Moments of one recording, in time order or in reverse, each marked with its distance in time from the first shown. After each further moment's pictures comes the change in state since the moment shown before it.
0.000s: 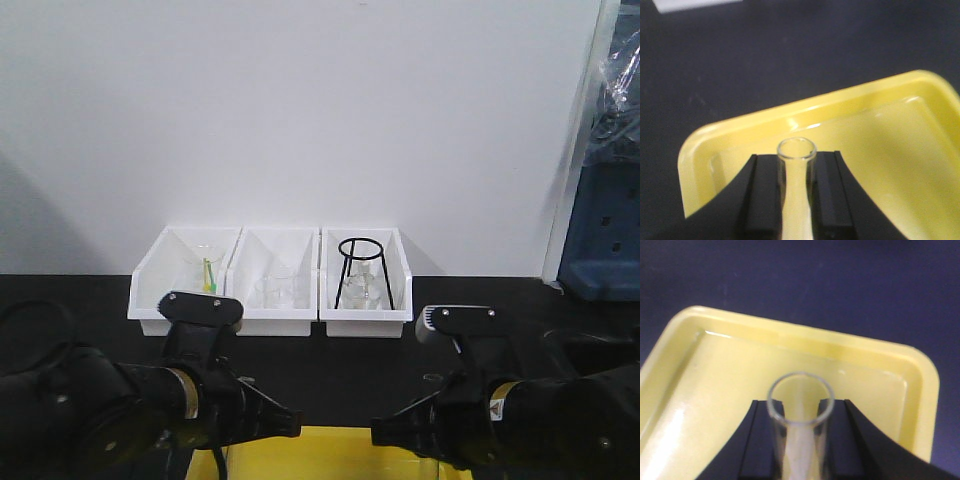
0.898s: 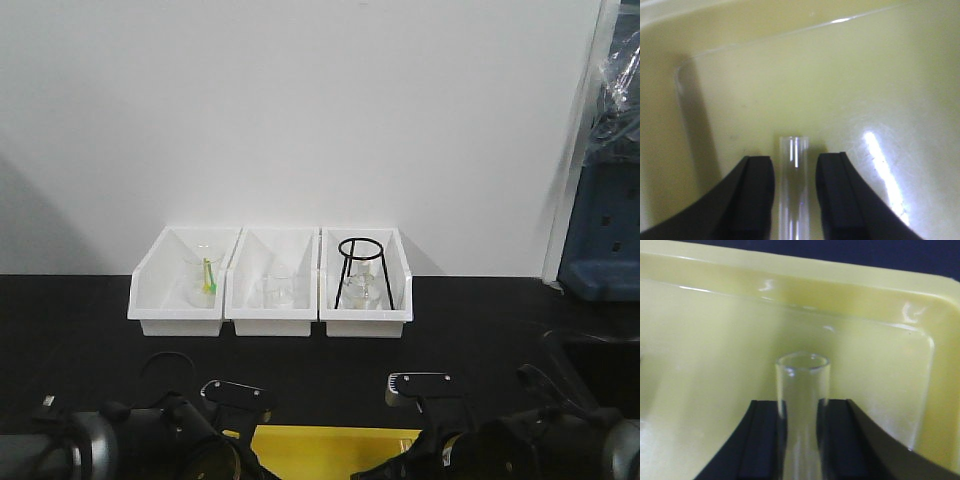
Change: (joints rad) left arm 0.000 0.301 -0.056 -0.031 0.089 0.002; right arm 0.000 0.268 -0.007 0.016 -0.084 0.001
